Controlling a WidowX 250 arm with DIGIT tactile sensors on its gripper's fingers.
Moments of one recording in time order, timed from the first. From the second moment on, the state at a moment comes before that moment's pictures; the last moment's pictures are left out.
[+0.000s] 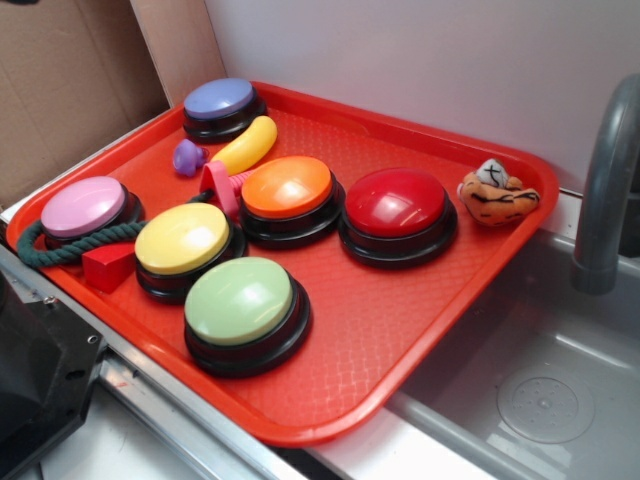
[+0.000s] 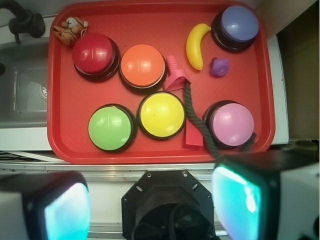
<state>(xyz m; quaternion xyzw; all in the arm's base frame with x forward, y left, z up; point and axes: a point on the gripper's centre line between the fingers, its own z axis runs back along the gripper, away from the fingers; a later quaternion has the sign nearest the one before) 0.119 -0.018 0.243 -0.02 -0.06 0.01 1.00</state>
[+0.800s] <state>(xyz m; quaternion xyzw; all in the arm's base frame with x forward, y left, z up) 0.130 0.010 0.228 -0.03 -0.10 0.13 0.99</state>
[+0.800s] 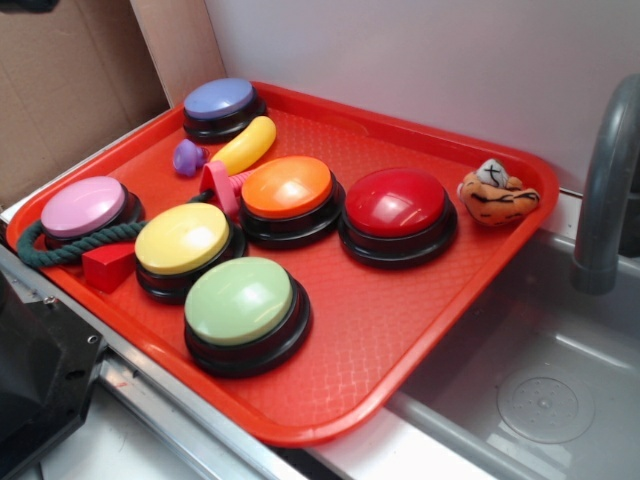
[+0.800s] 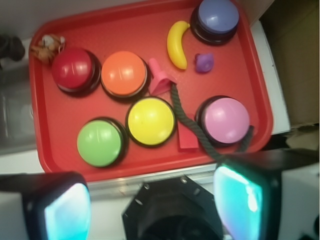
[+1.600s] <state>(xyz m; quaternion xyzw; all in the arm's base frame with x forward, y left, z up) 0.209 0.090 0.150 0.00 -0.16 0.50 0.85</state>
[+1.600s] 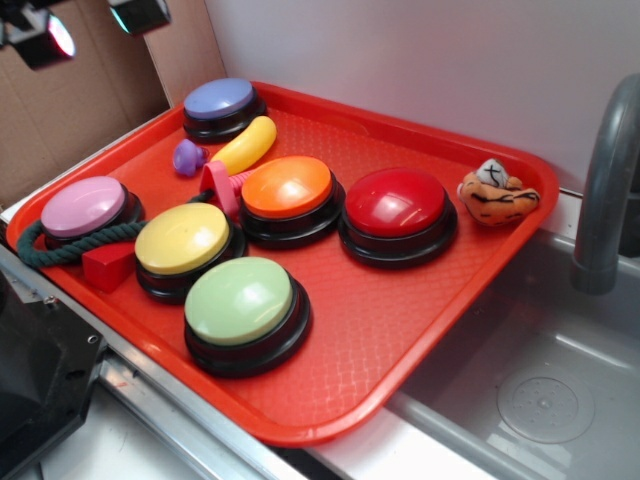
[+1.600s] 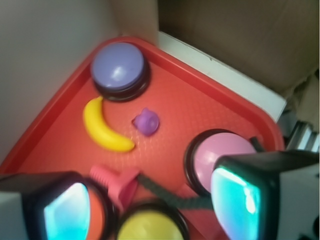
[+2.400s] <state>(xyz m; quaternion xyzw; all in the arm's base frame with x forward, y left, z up) 0.246 0.120 0.064 0.04 -0.19 0.59 0.78</state>
